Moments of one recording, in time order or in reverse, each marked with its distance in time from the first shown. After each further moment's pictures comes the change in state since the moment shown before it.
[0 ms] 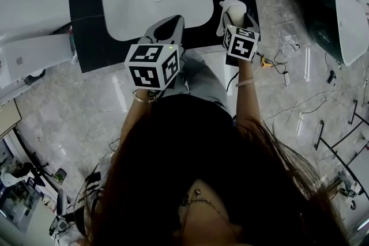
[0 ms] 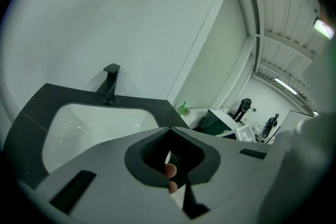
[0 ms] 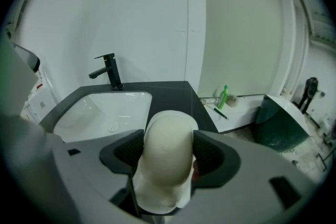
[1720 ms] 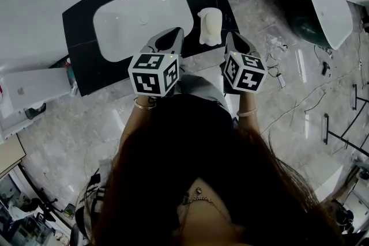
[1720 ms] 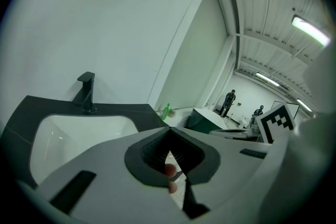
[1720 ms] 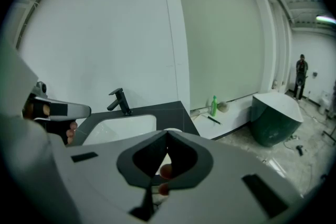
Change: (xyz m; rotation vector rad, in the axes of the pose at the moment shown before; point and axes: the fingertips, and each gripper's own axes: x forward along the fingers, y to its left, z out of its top) left arm -0.008 -0.062 0.007 0.120 -0.030 -0.151; right arm -0.149 -0.008 0.034 0.145 -0.154 0.010
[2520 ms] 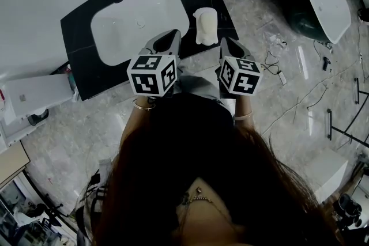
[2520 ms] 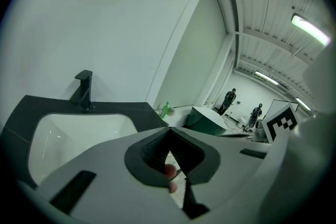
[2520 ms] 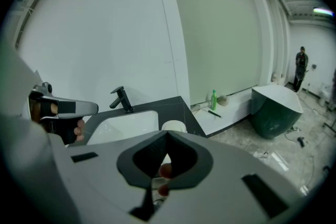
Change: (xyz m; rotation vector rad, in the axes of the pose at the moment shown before) left arm 0.004 -0.009 -0.005 0.009 0.018 -0.004; right arm -0.014 0.001 -0.019 0.049 0.035 0.015
